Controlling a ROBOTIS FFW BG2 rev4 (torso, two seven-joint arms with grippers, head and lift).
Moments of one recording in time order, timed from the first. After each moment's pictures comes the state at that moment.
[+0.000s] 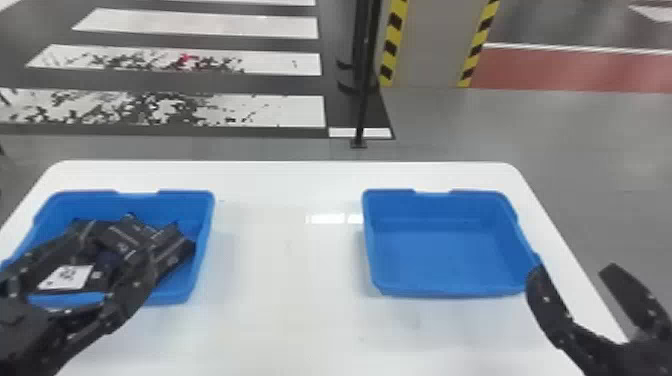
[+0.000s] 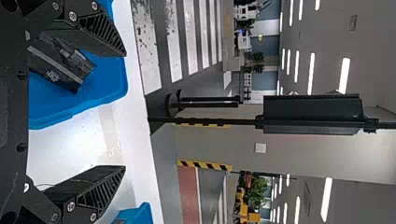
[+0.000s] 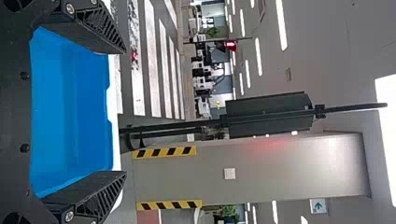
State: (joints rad) left arm 0.70 0.12 0.30 -2.46 0.21 0.37 -0.41; right arm 0.78 0.00 -0.29 -2.21 -0.31 -0.13 0.33
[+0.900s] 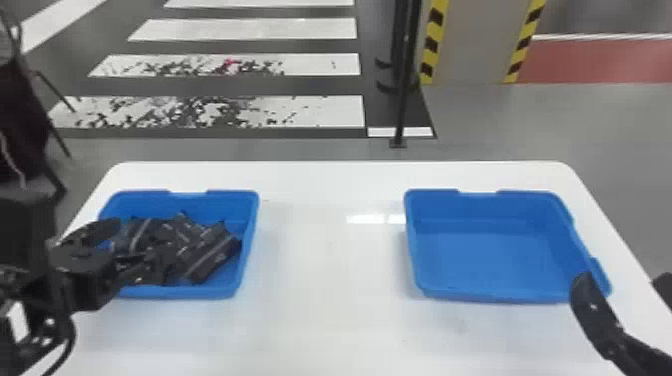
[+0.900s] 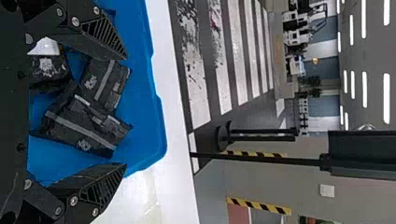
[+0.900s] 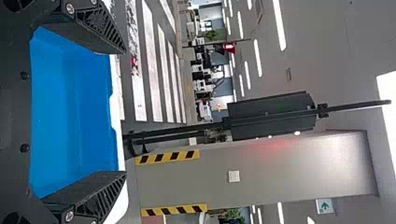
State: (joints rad) left arm 0.35 0.19 0.34 -2.31 0.05 0.80 -0.43; right arm 0.76 0.00 -0.26 -2.18 -0.32 -0.13 0.33
